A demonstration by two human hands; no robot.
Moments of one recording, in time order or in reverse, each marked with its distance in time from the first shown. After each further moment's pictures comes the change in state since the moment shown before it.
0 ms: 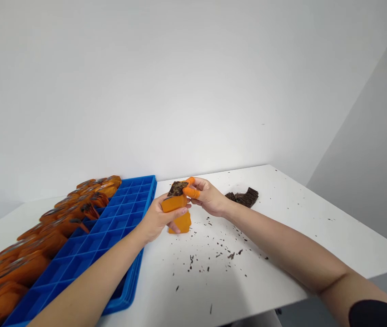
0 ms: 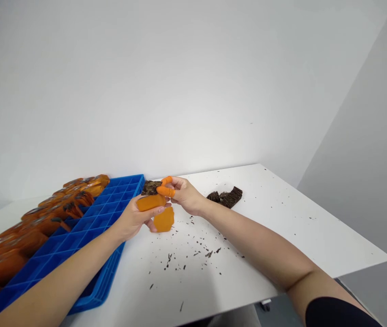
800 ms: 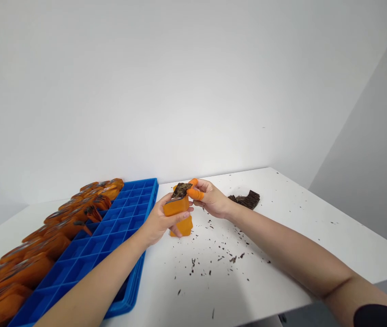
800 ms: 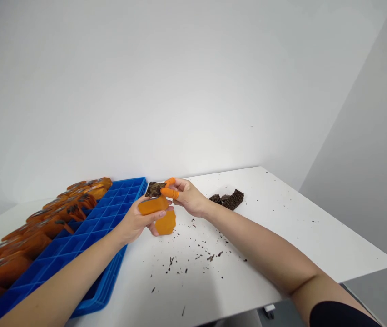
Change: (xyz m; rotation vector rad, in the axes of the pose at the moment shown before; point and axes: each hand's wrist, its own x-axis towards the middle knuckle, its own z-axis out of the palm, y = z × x) left_hand -0.002 -0.003 -0.003 -0.036 -0.043 0.027; right_hand 0.001 0.001 -0.006 -0.018 0.005 -0.032
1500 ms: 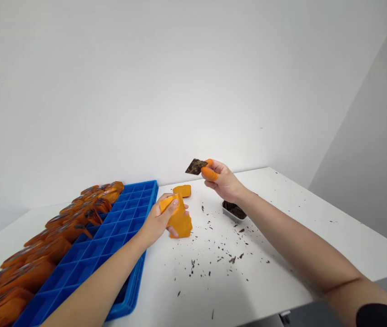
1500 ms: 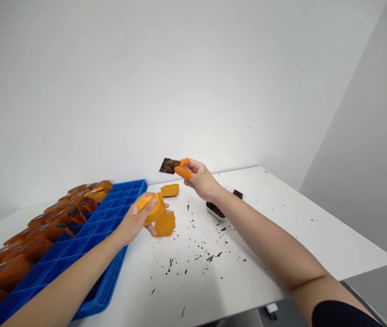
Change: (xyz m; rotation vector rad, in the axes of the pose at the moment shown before) left_hand 0.000 0.003 -0.001 0.095 0.103 -0.038; right_hand -0.001 -0.058 -0.016 -0.065 0.153 -0.205
